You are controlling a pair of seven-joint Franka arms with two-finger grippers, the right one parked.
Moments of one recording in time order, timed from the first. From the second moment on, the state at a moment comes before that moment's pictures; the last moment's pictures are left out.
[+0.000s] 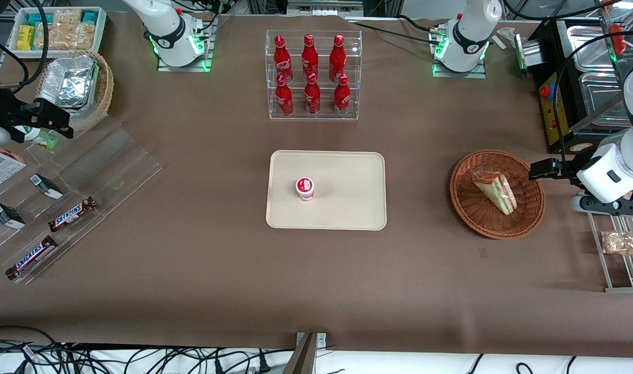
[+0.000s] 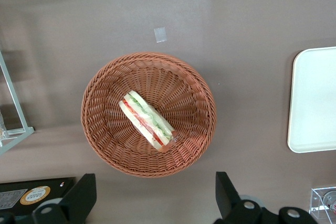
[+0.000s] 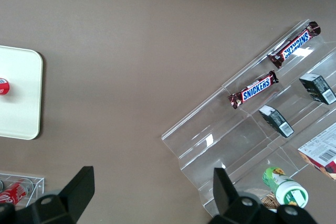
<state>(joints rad) -0.02 0.32 0.04 -1.41 -0.02 1.57 0.11</state>
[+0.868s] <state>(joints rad) -0.01 0.35 0.05 -1.41 0.02 1.58 -0.23</state>
